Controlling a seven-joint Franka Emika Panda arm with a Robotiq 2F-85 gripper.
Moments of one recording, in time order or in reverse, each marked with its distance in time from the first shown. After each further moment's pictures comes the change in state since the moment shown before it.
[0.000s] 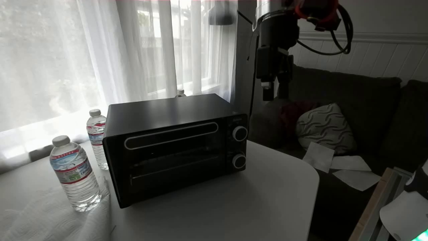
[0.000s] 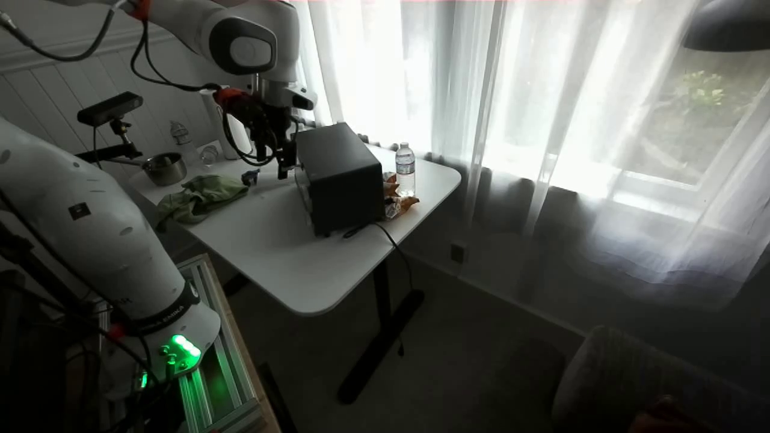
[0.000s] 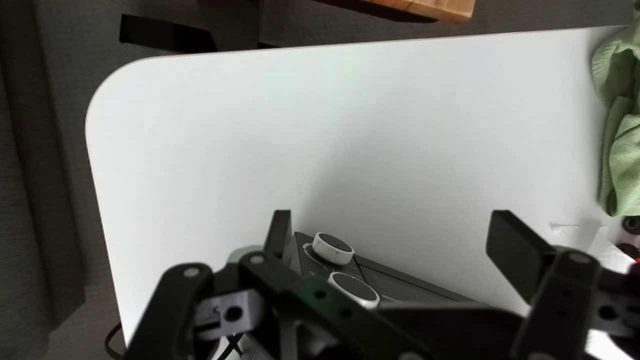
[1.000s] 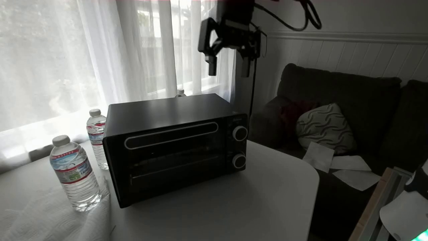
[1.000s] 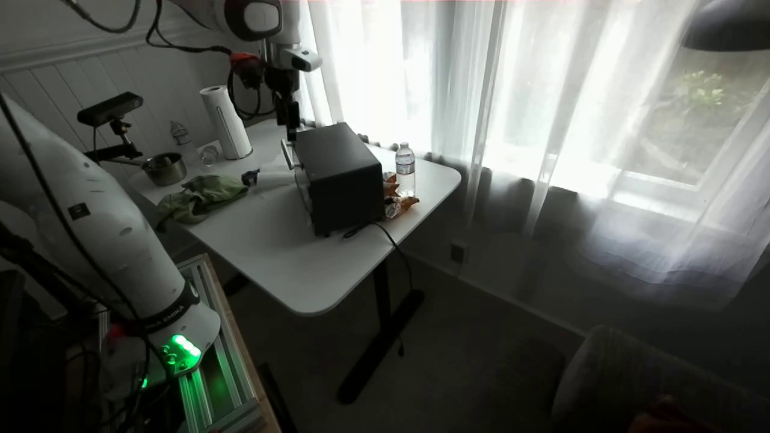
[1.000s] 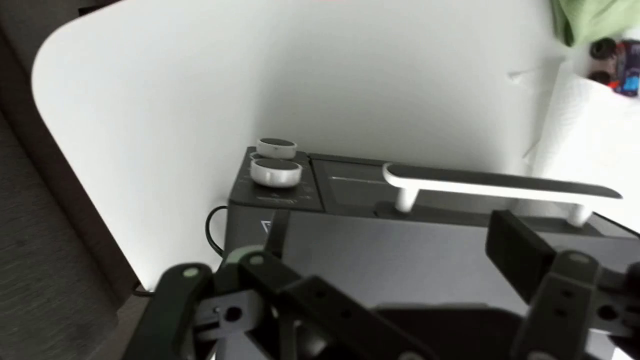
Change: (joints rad) arm -0.007 0.171 0.125 0.270 0.011 0.053 0.437
